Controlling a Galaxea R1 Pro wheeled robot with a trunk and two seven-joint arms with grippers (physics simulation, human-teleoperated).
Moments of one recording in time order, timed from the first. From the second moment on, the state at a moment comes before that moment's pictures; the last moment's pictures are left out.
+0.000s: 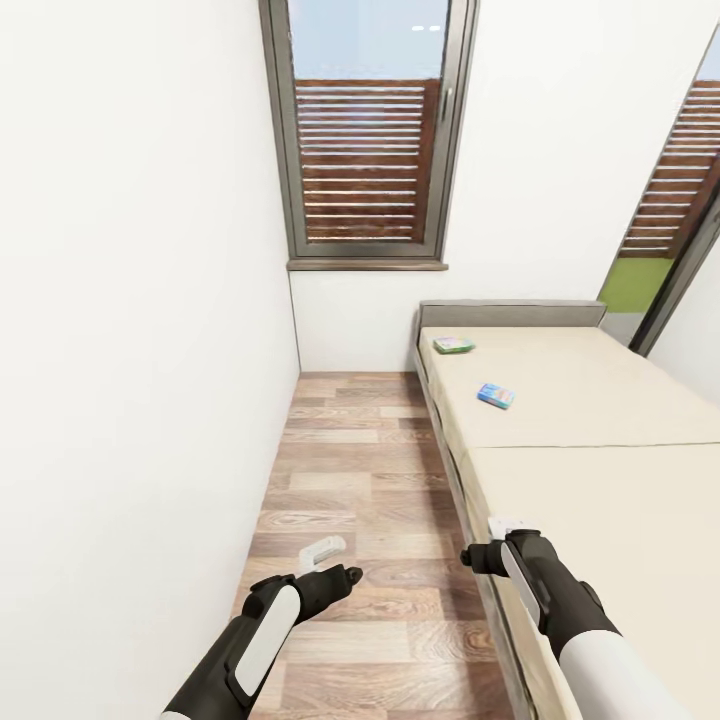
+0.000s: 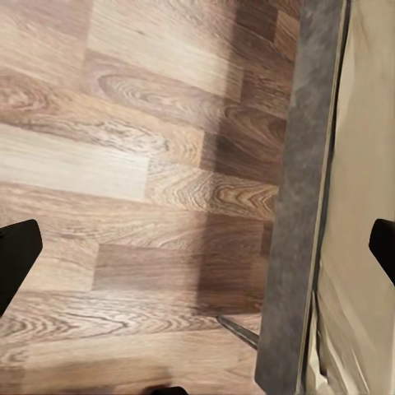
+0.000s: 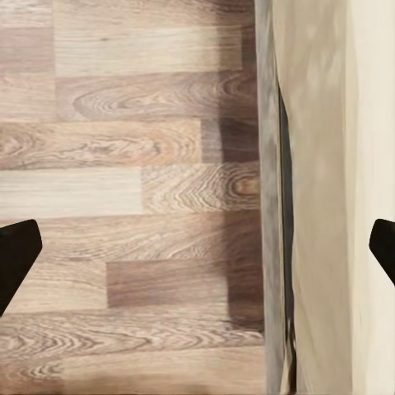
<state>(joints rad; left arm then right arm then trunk) -0.41 -0.15 -0.27 -0.97 0.71 0.56 0.25 -0.60 -0.05 -0.01 -0.79 -0.02 0.75 0.01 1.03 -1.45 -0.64</state>
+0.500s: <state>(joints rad) -0.41 -0.15 -0.27 -0.97 0.71 0.56 0.25 -0.60 -0.05 -0.01 -0.79 -0.02 0.75 0.01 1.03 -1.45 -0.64</state>
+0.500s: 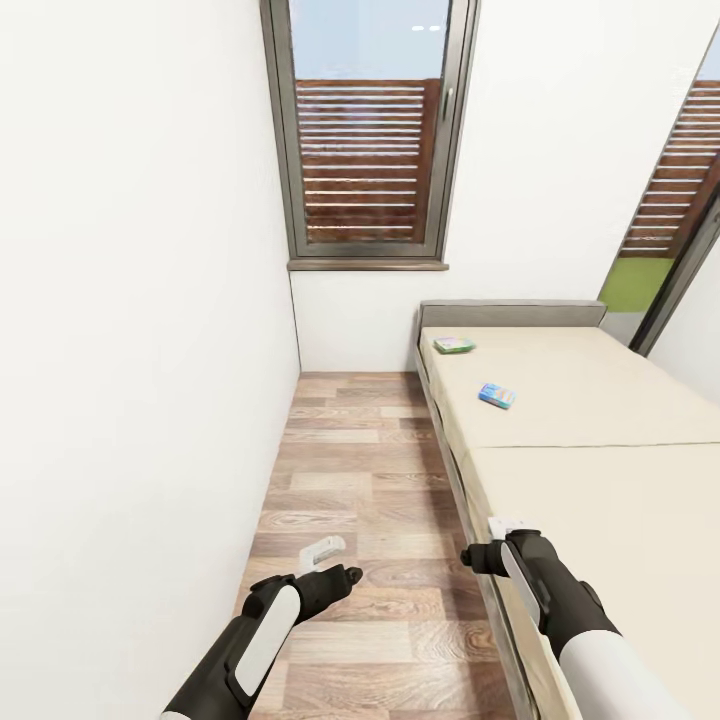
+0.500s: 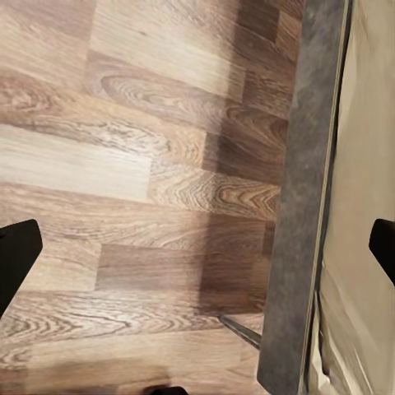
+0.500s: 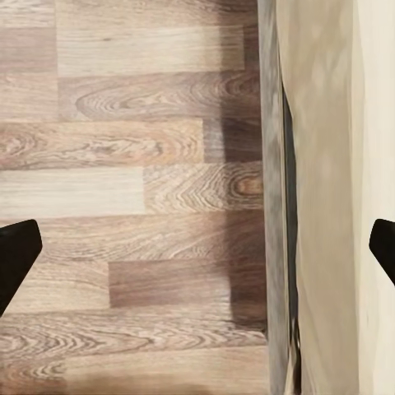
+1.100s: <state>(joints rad) -0.41 -0.15 -0.27 -0.97 0.71 0.56 0.25 -0.60 -0.05 -0.01 -0.79 -0.02 0.75 0.01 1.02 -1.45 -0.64</state>
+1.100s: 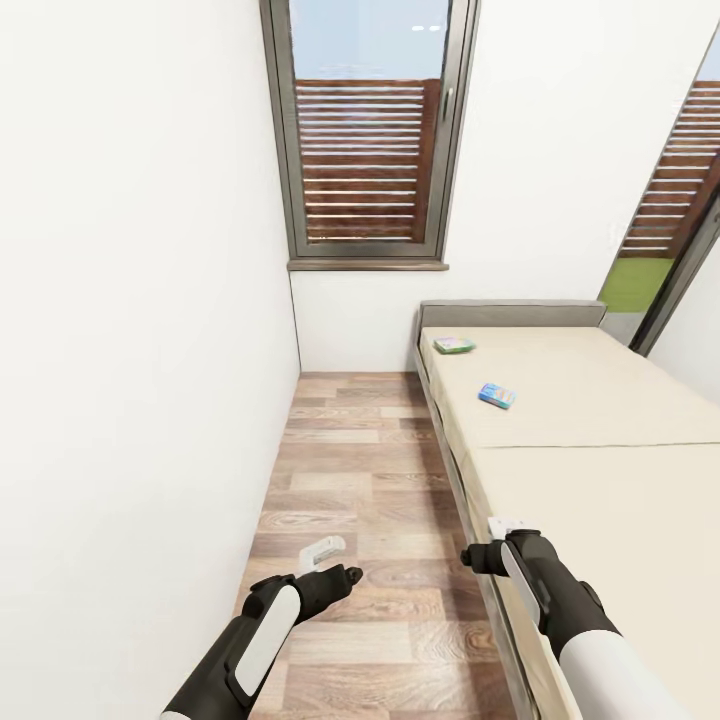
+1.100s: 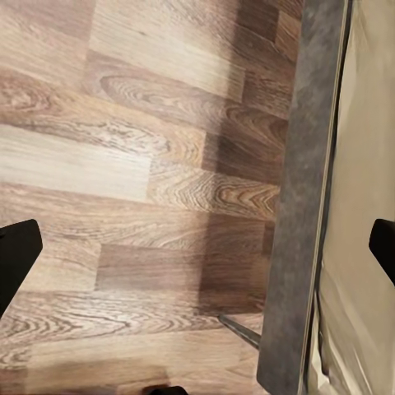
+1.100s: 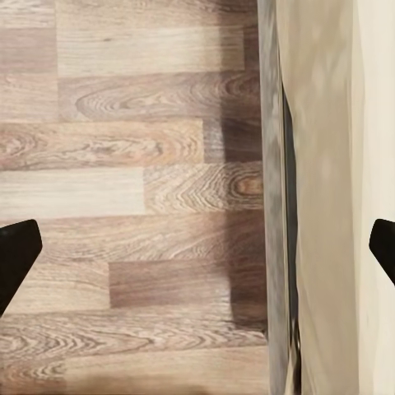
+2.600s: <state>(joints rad) -0.41 -0.15 -0.27 -0.97 0.71 0.56 0.25 -0.60 -0.05 -0.01 -0.79 -0.02 0.75 0.01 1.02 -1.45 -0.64</state>
